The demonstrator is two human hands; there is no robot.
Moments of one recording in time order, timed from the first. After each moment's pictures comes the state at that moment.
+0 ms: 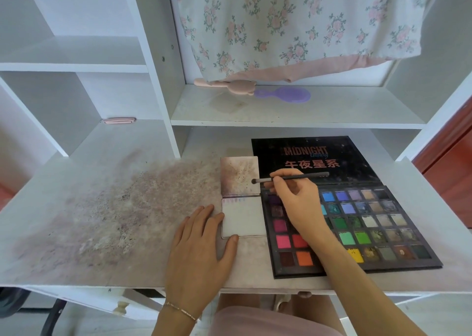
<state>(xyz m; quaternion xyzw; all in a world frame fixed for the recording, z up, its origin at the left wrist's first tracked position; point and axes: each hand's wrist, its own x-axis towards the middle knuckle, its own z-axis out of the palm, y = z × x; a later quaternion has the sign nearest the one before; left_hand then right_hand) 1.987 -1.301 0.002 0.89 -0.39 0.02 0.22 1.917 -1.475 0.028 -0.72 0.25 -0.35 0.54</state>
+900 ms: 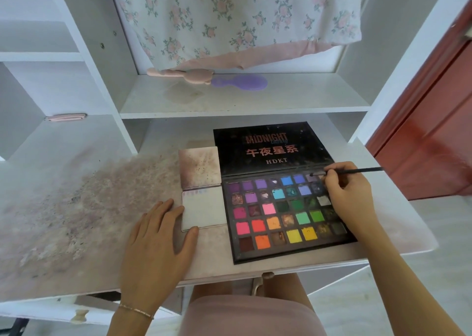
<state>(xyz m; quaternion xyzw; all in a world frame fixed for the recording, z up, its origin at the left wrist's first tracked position) 1.987 -1.302 0.004 0.89 -0.40 0.01 0.21 1.802 -1.552 0.018 -0.74 0.44 -0.37 0.34</state>
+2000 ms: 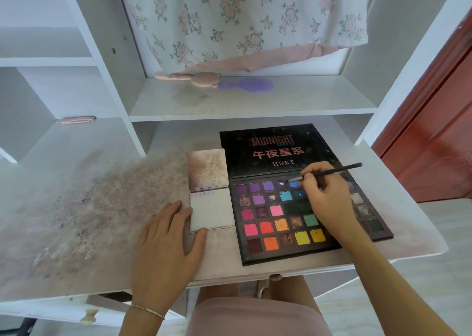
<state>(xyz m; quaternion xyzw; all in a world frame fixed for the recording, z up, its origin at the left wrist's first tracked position) 1.987 -1.300 0.002 0.89 -0.39 0.01 0.21 1.836 -1.520 0.027 -0.76 0.35 -0.36 0.40</state>
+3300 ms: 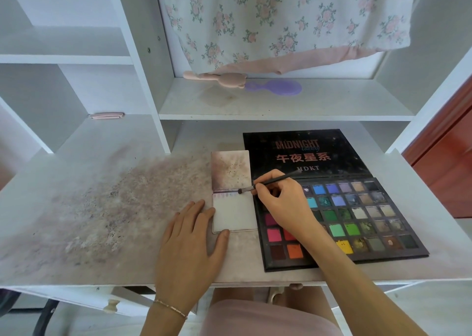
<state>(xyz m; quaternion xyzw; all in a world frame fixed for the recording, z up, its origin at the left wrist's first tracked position) 1.987 -1.301 0.000 0.89 -0.39 0.03 0.22 1.915 -1.476 0.018 -0.80 0.25 -0.26 0.48</state>
